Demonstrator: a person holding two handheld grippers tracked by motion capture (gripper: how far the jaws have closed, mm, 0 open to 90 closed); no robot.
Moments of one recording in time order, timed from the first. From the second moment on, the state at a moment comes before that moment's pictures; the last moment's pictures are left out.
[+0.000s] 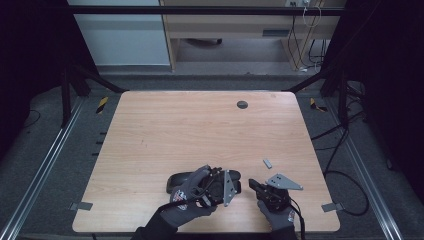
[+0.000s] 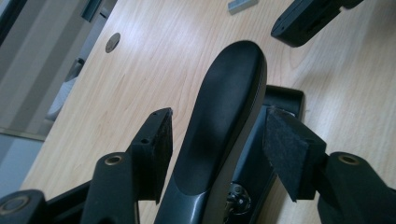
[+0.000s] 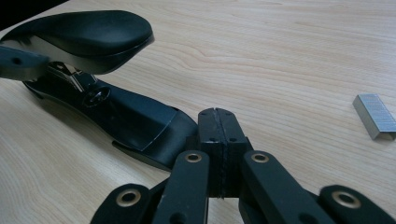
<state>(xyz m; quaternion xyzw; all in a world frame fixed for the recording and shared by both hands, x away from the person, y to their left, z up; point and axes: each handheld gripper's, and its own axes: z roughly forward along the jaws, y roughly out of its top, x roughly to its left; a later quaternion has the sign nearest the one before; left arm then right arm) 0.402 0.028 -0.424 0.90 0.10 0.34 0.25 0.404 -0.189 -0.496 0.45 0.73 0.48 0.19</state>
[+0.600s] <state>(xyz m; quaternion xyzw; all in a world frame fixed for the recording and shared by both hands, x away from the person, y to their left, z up) 0.408 0.018 -0.438 0.91 0.07 0.37 0.19 0.404 -0.176 -0.501 0.44 0.74 0.47 0.19</state>
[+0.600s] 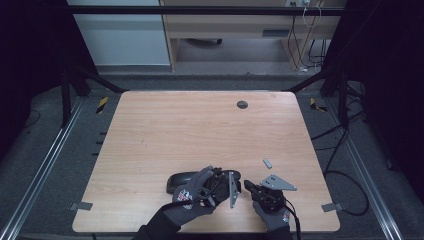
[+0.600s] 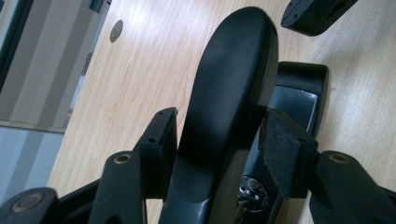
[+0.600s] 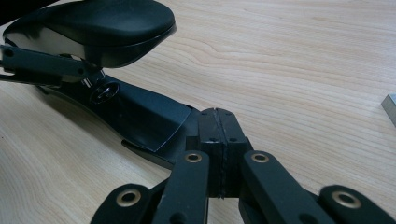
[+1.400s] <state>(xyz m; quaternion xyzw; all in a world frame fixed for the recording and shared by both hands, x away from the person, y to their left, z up) 0.414 0.005 -0.449 0.90 0.07 0.40 0.16 0.410 -0.154 -0.508 0.44 0.74 0.47 0.17</state>
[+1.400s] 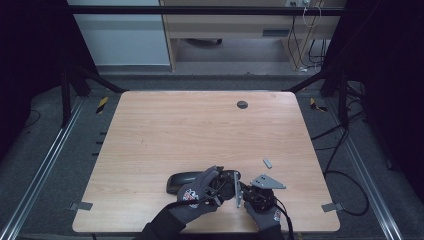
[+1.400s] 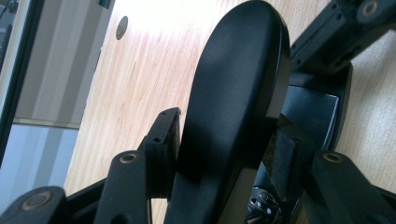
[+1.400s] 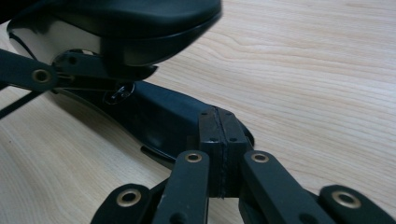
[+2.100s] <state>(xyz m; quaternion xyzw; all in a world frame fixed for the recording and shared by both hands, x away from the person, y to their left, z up) 0.410 0.008 -0.452 0.89 0.06 0.42 0.18 0.411 -0.149 -0.509 0.45 0.75 0.46 0.16</state>
